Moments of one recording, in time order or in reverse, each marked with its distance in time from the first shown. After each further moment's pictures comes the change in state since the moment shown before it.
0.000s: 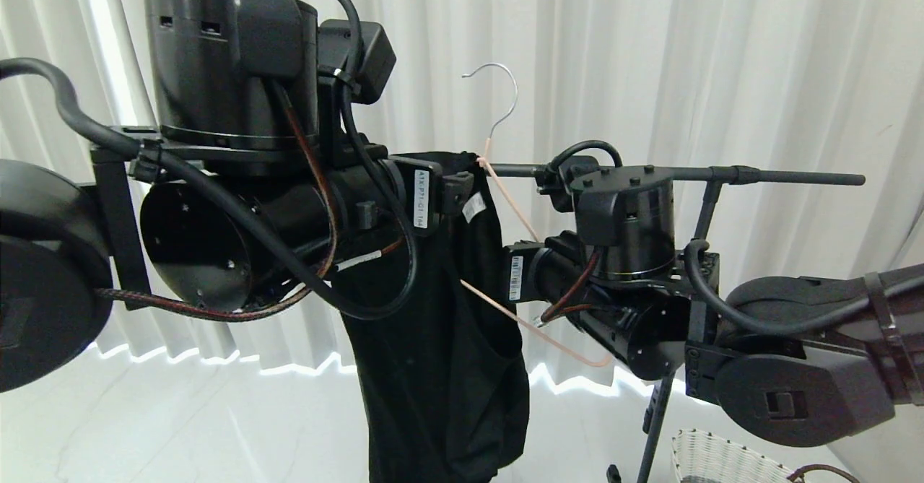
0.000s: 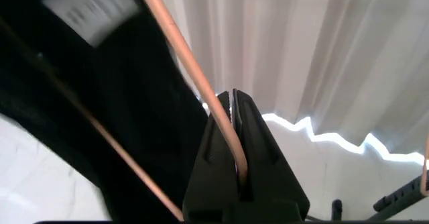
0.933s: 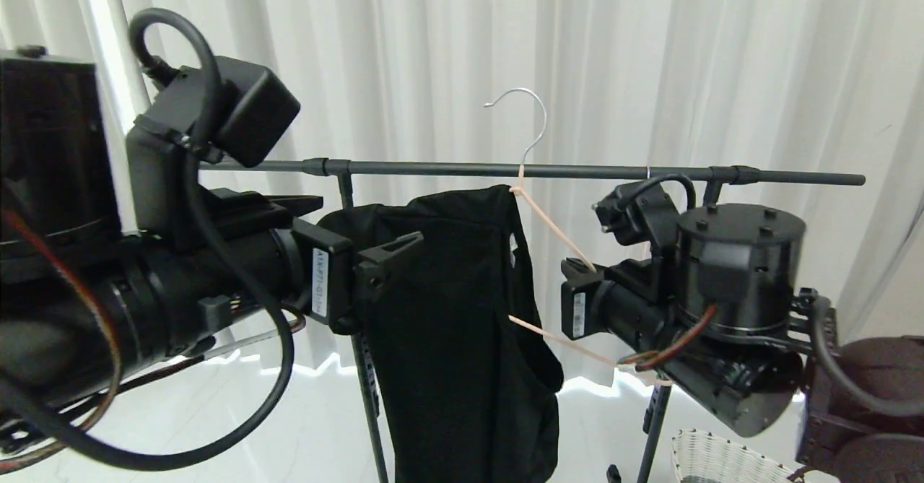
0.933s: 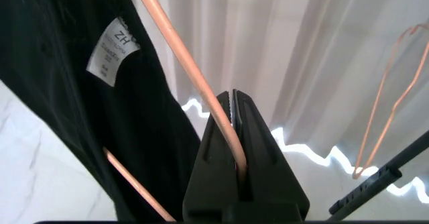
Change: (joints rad) left arm 0.006 -0.269 0.279 0.008 -0.152 0.094; right arm -0.031 -0.167 0.344 -0.239 0.047 -0.170
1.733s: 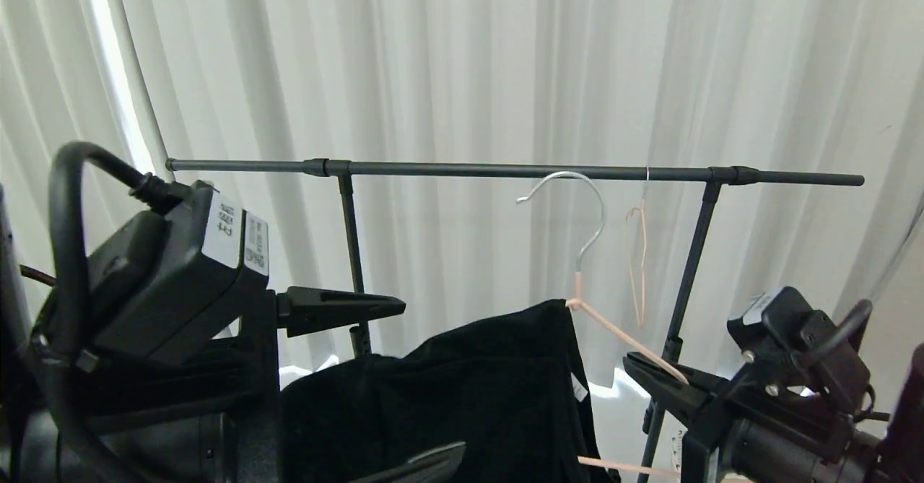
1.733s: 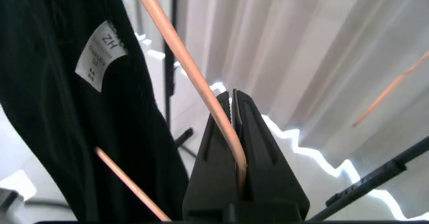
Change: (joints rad) left arm -0.062 -0.122 0.193 -0.003 -0.570 0.169; right arm 0.093 -0.309 0.457 -0.122 0.141 -0.089
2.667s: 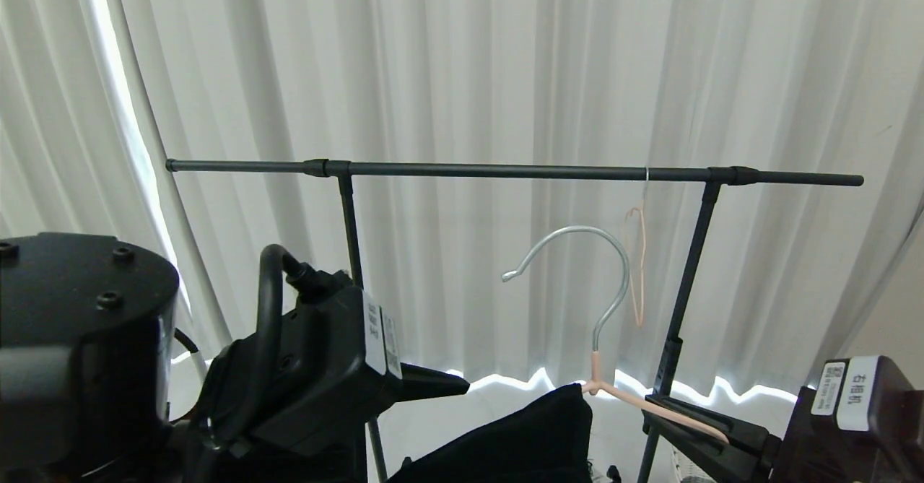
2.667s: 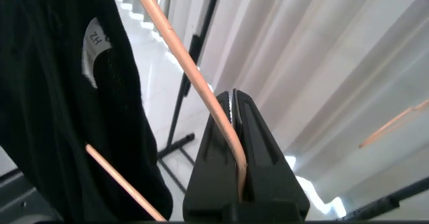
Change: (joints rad) left arm -0.123 0.109 0.016 -0.001 -0.036 -0.069; right arm 0.135 -0.110 0.088 -0.040 -0.003 -0.144
